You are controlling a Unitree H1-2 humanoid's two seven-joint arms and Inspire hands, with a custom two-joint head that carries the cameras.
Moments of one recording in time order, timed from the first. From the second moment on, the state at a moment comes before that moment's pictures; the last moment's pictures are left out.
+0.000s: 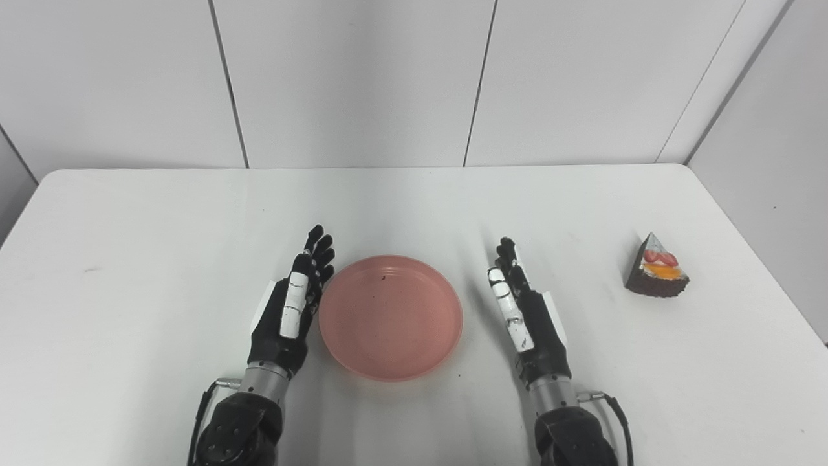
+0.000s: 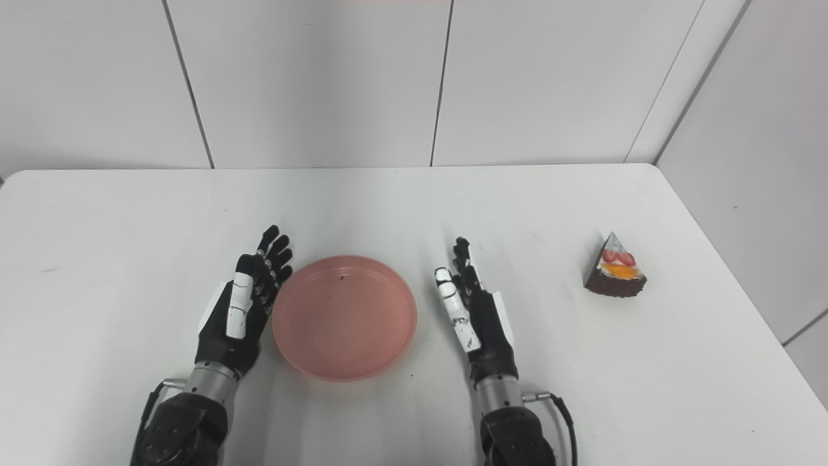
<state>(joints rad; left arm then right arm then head) -0.26 -0.06 -0.07 0.18 -0.12 -0.08 -0.14 -0.14 0.00 0.01 -0.04 -0.10 -0.01 -0.04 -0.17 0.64</state>
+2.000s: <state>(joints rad) -0.30 0.01 -0.04 0.26 -0.16 -0.18 -0.20 -0.31 -0.40 -0.13 0.10 -0.70 0.47 0.00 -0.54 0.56</state>
